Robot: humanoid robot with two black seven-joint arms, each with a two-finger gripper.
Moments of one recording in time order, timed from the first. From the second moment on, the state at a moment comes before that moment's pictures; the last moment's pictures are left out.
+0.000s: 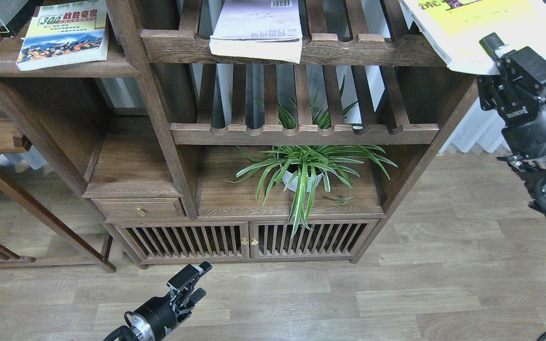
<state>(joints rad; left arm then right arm) -0.10 0.01 -0.91 -0.71 -0.33 -0.49 0.36 0.10 -0.55 1.60 1.38 0.67 0.55 -0.49</state>
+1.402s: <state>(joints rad) -0.36 0.00 -0.74 -1.04 -0.33 -0.49 0.36 -0.37 -0.50 1.56 1.41 0.68 0.58 -0.49</state>
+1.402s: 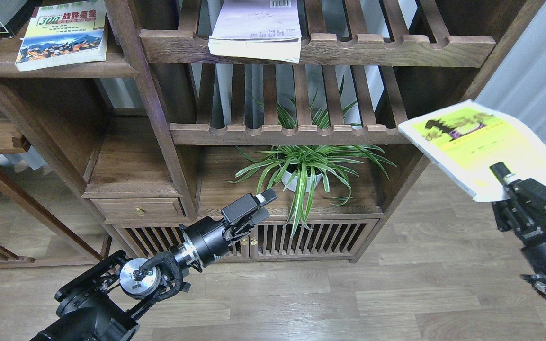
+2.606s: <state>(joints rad) -0.37 0.00 -0.76 -1.12 -0.33 -0.49 0.26 -0.20 -0.13 1.33 1.46 0.42 0.58 -0.49</state>
